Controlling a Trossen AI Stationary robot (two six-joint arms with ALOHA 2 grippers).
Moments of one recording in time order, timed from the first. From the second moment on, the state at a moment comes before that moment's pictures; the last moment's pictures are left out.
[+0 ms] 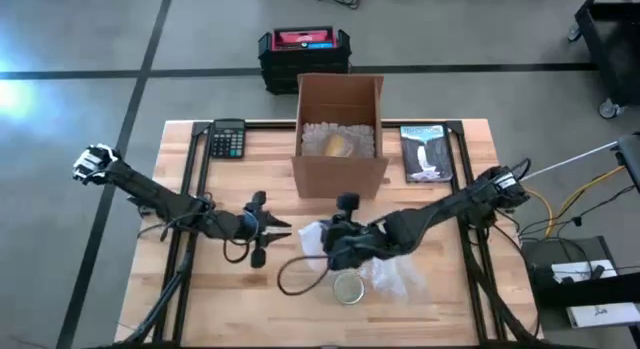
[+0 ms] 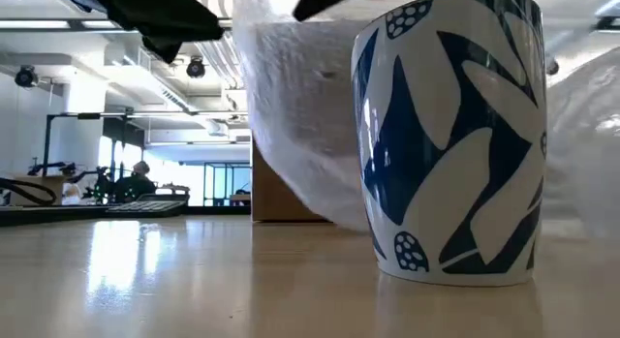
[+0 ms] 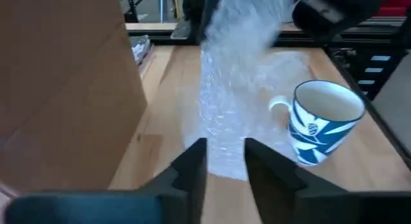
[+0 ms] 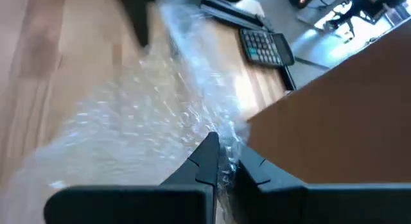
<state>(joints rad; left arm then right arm) -0.42 1.10 0.63 0.10 -0.46 -0.20 0.35 1.87 1.56 -0.55 0.68 0.03</state>
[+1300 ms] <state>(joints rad) -0.42 0.96 0.95 -0.52 -0.47 -0.27 0.25 2.05 1.56 -0.06 0.20 -0.31</state>
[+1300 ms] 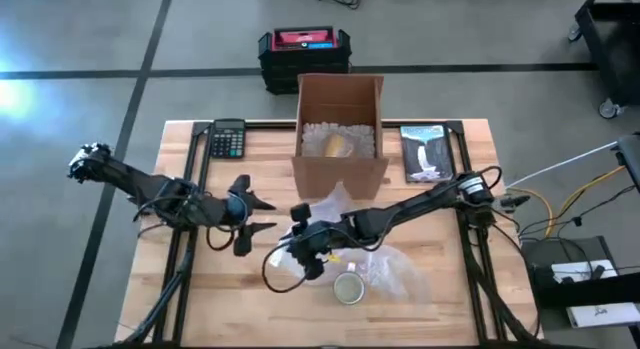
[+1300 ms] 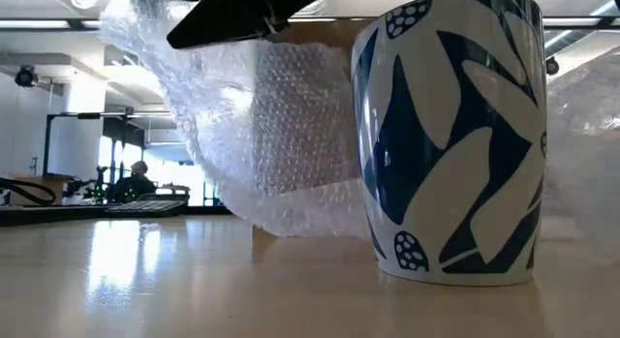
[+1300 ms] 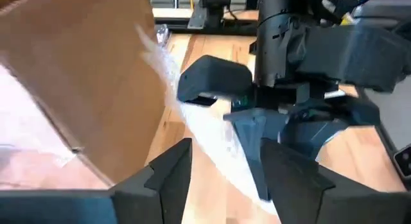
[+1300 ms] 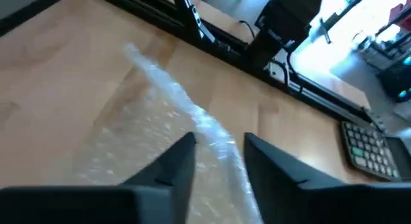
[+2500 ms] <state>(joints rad) -0.40 1.63 0.90 -0.54 -0.41 -0.33 0.51 1.84 1.37 -1.12 0.20 0.76</state>
